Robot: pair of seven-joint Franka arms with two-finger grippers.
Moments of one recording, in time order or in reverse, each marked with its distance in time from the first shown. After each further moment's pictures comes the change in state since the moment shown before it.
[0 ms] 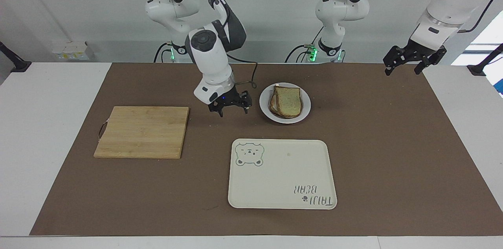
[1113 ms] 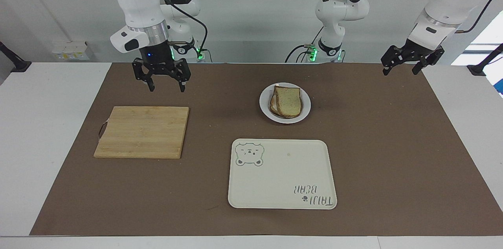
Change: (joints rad) left arm 0.000 -0.011 -0.008 -0.067 -0.156 0.048 0.002; right arm -0.197 -0.157 -0.005 0.188 -0.074 -0.271 -0.063
